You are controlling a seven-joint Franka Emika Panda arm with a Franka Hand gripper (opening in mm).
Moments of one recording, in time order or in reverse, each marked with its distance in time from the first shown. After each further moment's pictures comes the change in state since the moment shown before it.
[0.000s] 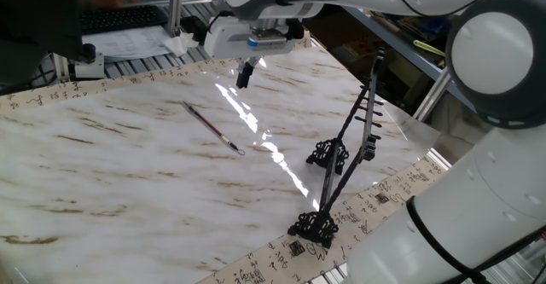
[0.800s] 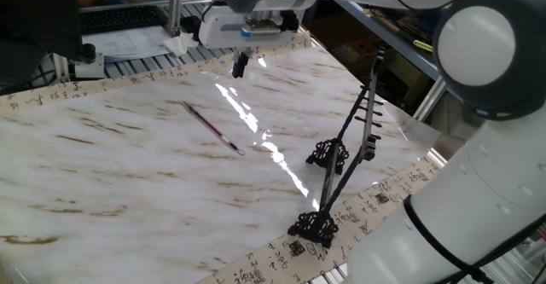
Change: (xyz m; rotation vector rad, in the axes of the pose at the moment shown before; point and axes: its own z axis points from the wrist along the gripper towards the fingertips) arm -0.023 0.000 -0.009 0.020 -0.038 0.045
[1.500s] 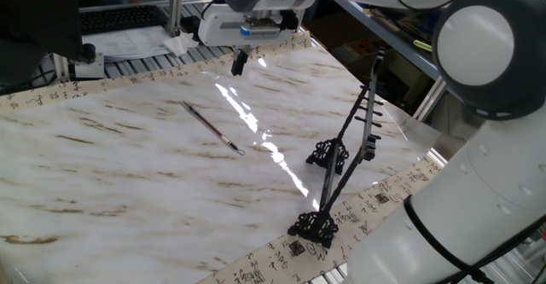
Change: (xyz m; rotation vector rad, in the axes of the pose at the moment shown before) arm -0.009 -0.001 -0.003 -0.003 -0.044 0.012
